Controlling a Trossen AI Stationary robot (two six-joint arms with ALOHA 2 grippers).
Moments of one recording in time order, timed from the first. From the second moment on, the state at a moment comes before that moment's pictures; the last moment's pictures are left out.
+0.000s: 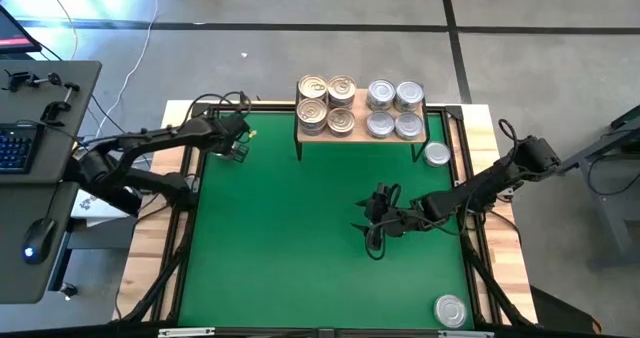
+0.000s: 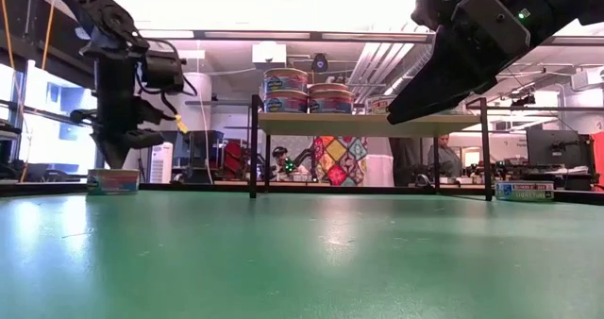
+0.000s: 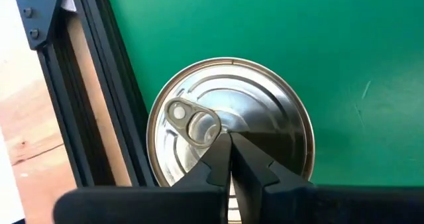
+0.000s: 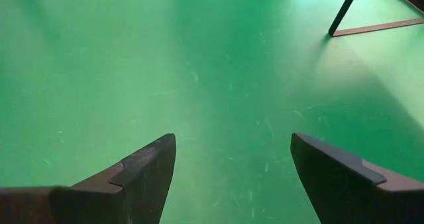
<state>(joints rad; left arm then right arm) 0.72 1.30 0.63 -0.75 -0.43 -0.38 0.39 1.45 0.67 0.08 0.50 0.36</state>
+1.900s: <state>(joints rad) -0.23 1.89 1.11 -0.06 -0.16 -0.43 0.48 1.45 0.67 0.10 0.50 0.36</state>
